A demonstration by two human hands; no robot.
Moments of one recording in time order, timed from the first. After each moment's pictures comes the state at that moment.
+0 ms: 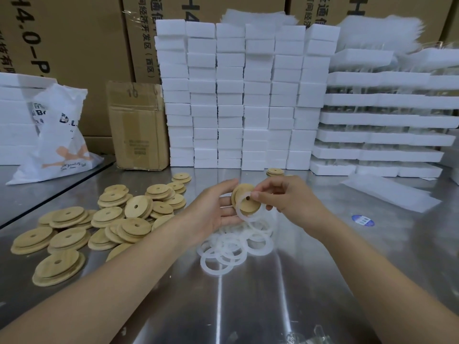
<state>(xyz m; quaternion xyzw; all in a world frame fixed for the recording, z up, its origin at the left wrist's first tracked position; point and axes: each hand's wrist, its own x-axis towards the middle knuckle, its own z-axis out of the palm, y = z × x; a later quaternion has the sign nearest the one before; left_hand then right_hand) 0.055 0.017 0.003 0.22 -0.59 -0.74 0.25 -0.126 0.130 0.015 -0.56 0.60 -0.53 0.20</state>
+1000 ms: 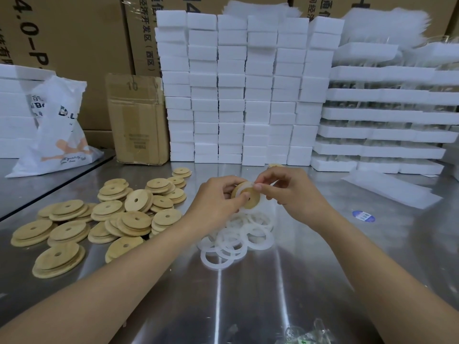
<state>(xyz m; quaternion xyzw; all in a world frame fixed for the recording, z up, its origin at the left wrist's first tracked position) 0.049 0.013 -0.015 0.18 -0.79 -0.44 0.39 -0.129 0.128 0.015 -0.60 0.60 -0.52 0.11</state>
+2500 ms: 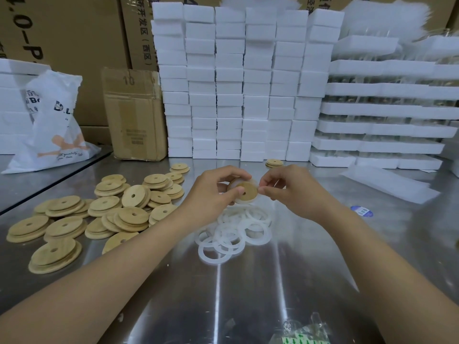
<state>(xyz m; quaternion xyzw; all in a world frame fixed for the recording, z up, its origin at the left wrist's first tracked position) 0.054 0.007 -0.011 0.15 -0.80 -0.42 0.39 -0.141 0.133 0.019 -0.63 0.69 -0.36 0.03</state>
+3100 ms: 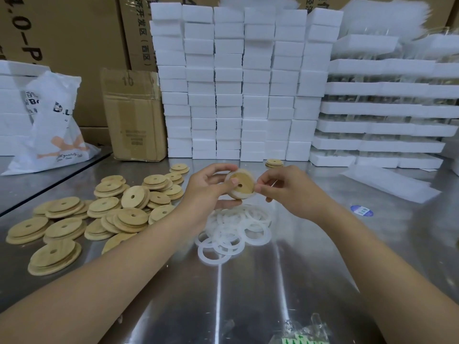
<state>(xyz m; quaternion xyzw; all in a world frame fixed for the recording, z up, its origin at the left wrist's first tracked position) 0.054 0.014 -0.009 0.19 -0.63 -0.63 0.41 -0.135 0.130 0.017 -0.62 0.67 -0.40 0.08</state>
